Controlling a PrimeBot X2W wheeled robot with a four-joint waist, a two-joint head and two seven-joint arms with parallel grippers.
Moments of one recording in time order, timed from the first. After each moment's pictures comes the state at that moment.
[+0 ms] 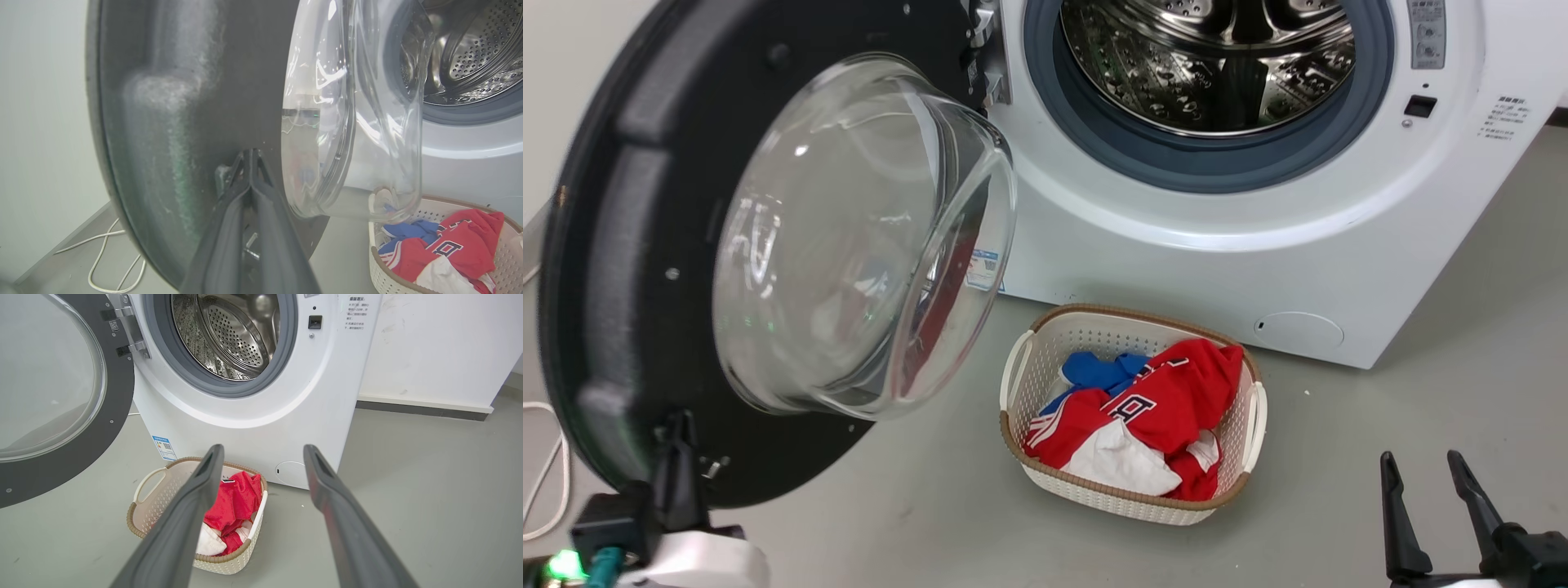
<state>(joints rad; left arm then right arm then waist) 0.07 0.40 -0.10 0.02 -0.33 0.27 -0.23 0.15 -0.05 -0.11 0.09 0.06 0.13 -0.26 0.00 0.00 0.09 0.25</state>
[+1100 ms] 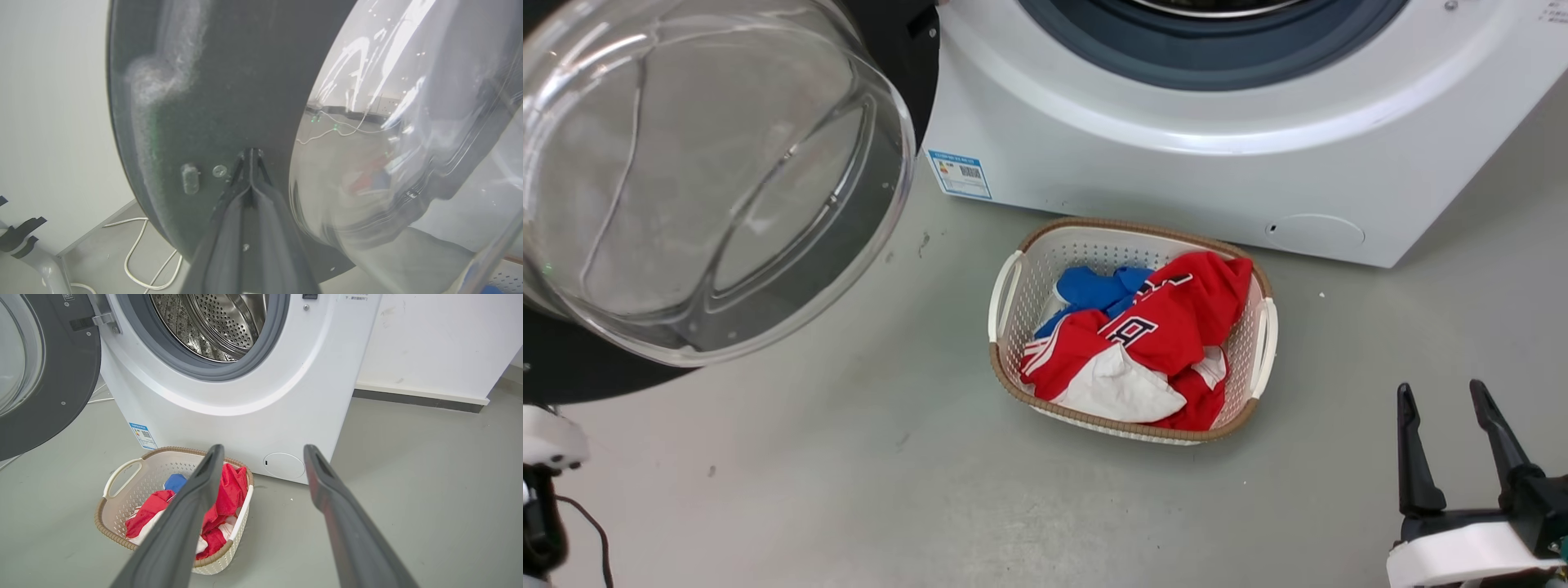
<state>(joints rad) -0.27 0.47 0.20 0.42 -0.44 0.09 -0.26 0.05 -0.05 -0.14 0.05 -0.01 0.13 -0.26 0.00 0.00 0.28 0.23</state>
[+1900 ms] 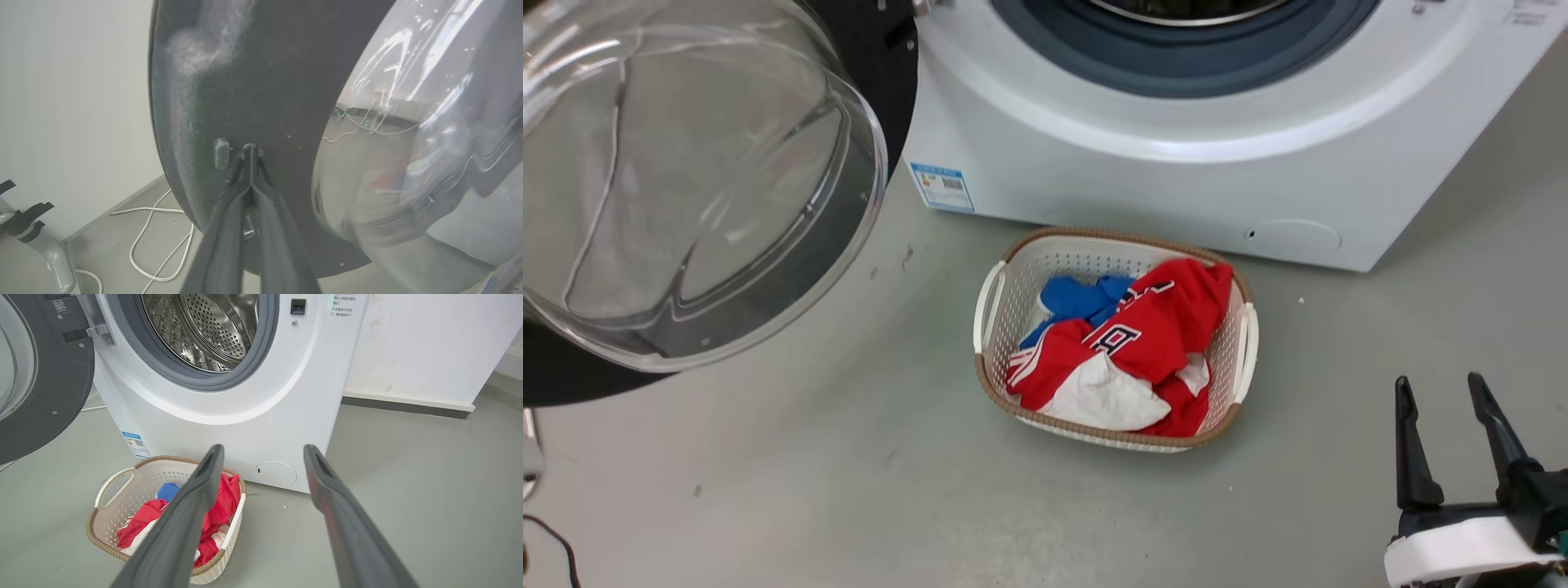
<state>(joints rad) -0.37 0.43 0.42 0.61 -0.30 -0.07 -0.26 0.03 -0.05 -0.13 0.05 -0.02 0.13 -0.26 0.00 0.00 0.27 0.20</state>
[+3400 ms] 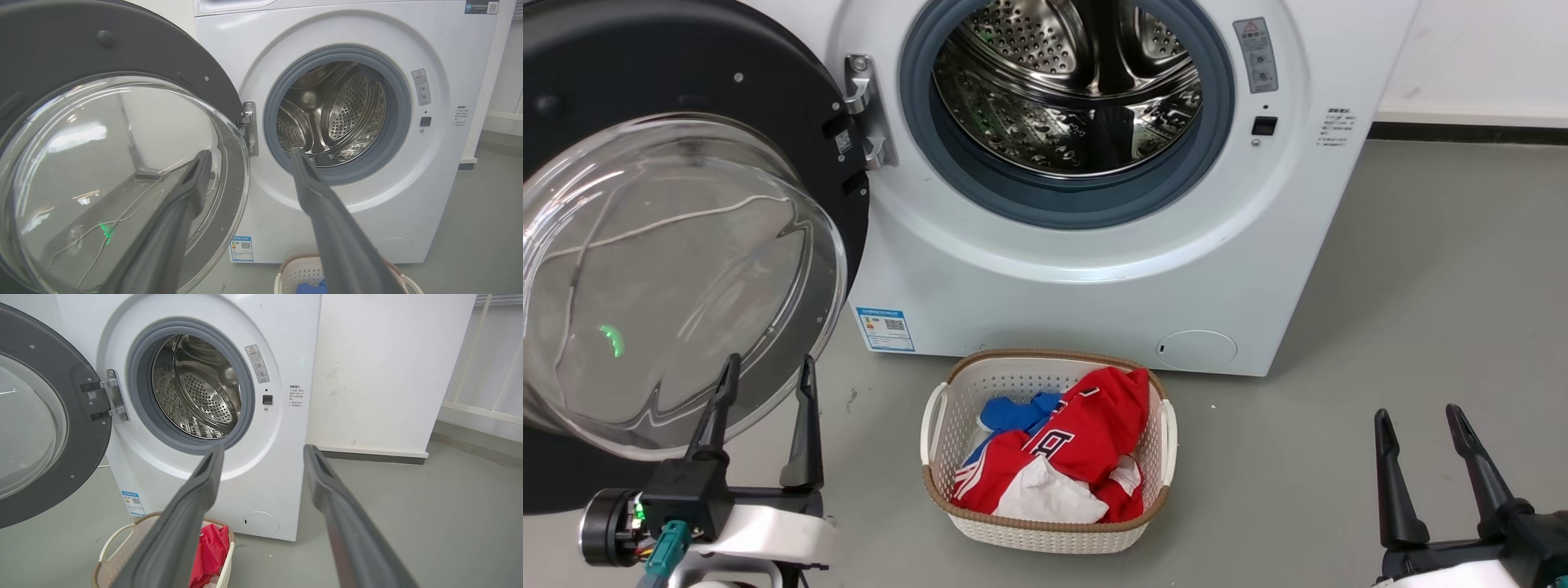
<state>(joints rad) -0.02 0.09 0.11 0.03 -0.05 -0.11 -0.26 0.14 -0.05 -0.07 -0.04 0.04 0.13 -0.26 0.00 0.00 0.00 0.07</state>
